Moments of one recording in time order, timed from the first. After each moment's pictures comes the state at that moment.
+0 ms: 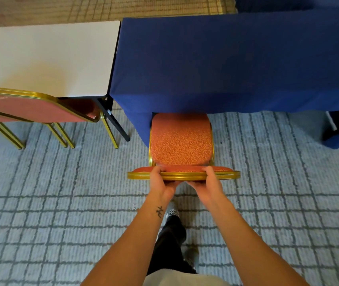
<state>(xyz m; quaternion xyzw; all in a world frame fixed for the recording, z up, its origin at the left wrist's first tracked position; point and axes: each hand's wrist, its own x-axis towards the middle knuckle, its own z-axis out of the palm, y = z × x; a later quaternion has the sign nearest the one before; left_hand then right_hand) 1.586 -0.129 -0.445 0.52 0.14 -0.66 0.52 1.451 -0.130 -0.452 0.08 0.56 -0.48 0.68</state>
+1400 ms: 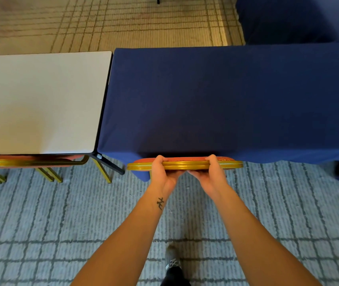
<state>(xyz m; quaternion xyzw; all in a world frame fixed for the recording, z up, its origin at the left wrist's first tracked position) 1.616 -0.459 -0.457 0.49 0.12 -0.68 0.54 1.476 -0.464 -0.478 0.01 0.55 -0.48 0.68</state>
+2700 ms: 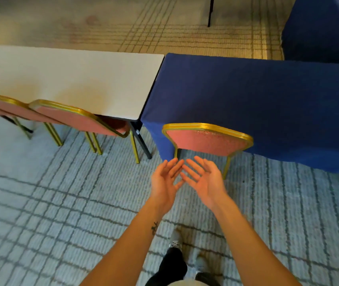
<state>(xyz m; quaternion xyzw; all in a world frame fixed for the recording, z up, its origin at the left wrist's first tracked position) 1.612 -0.209 -0.347 0.52 -0.01 -0.63 0.58 1.485 -0.259 -0.357 -0.09 0.46 -0.38 0.80</state>
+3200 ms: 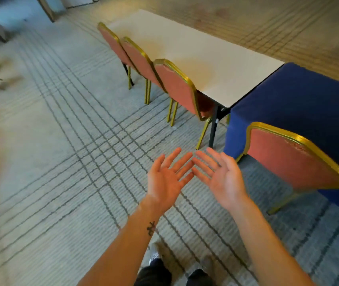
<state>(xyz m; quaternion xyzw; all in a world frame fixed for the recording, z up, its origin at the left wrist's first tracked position) 1.666 0.029 -0.283 0.43 0.07 -0.44 0.78 1.563 -0.111 -0.275 -0.28 0.33 -0.15 0.89</state>
